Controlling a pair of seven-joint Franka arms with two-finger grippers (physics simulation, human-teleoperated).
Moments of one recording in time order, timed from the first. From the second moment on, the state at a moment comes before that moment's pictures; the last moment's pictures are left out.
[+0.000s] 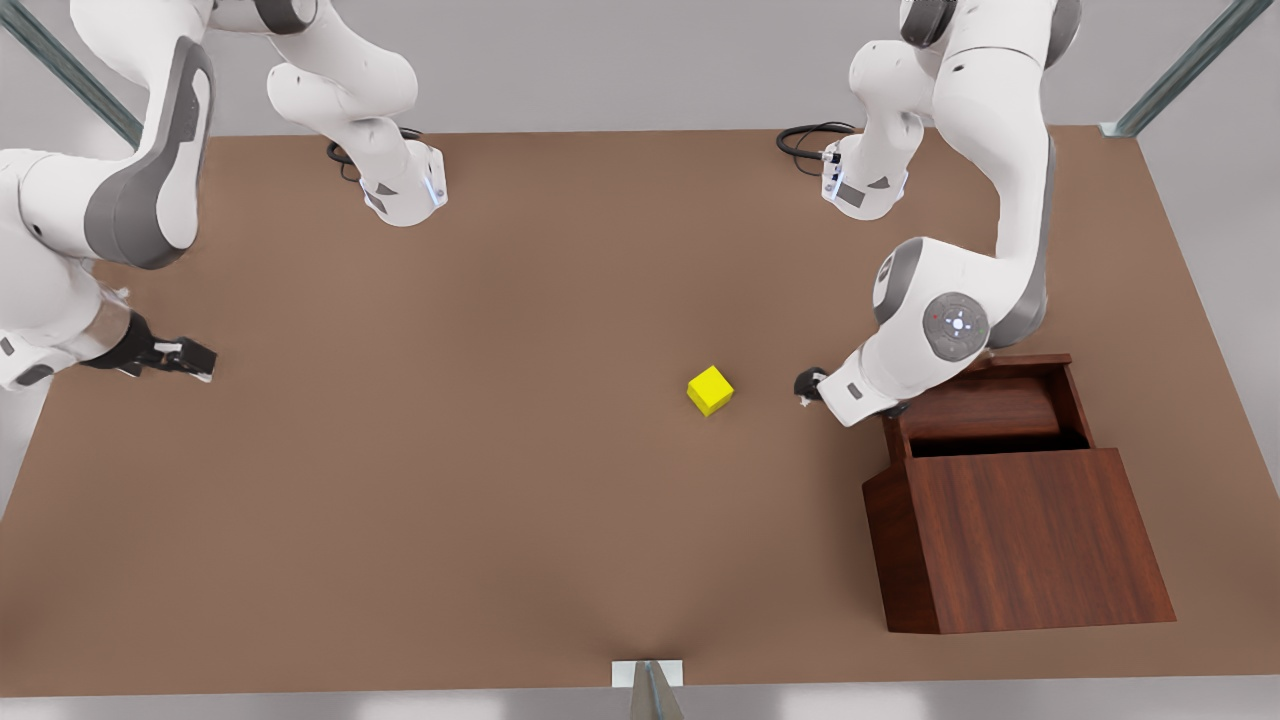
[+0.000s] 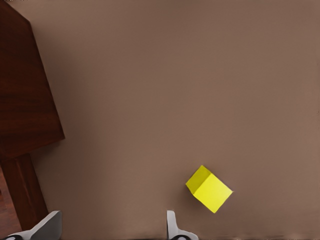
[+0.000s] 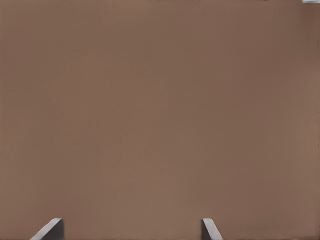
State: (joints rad) left arm -0.32 0.36 -0.04 -1.56 -0.11 1.83 0.06; right arm 0.13 0.15 -0.25 -1.47 -0.02 1.62 -0.06
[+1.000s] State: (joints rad) left arm -0.63 0.49 -0.06 -1.94 0.17 2.42 0.14; right arm 0.16 0.17 -0.29 -1.37 0.04 1.54 -0.06
